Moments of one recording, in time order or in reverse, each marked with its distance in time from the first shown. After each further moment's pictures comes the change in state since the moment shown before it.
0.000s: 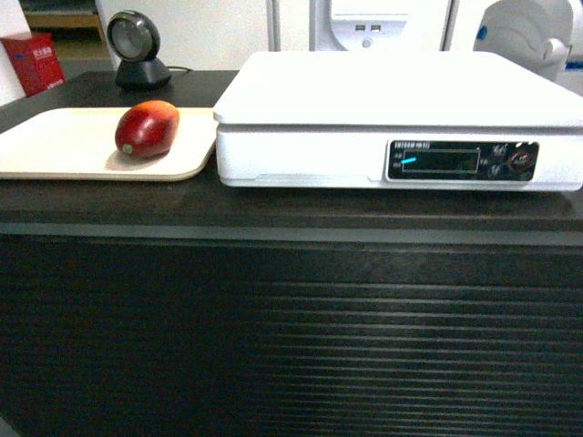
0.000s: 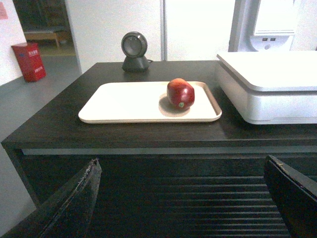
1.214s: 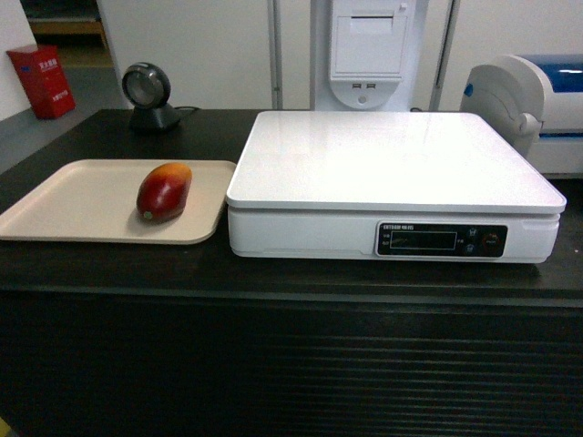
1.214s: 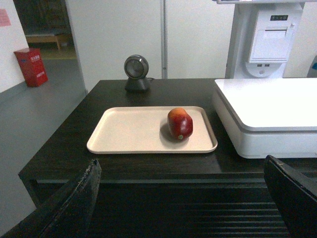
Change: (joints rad) left arm 0.000 0.000 0.000 0.000 0.002 0.000; right arm 0.000 0.000 0.000 -0.001 0.000 0.001
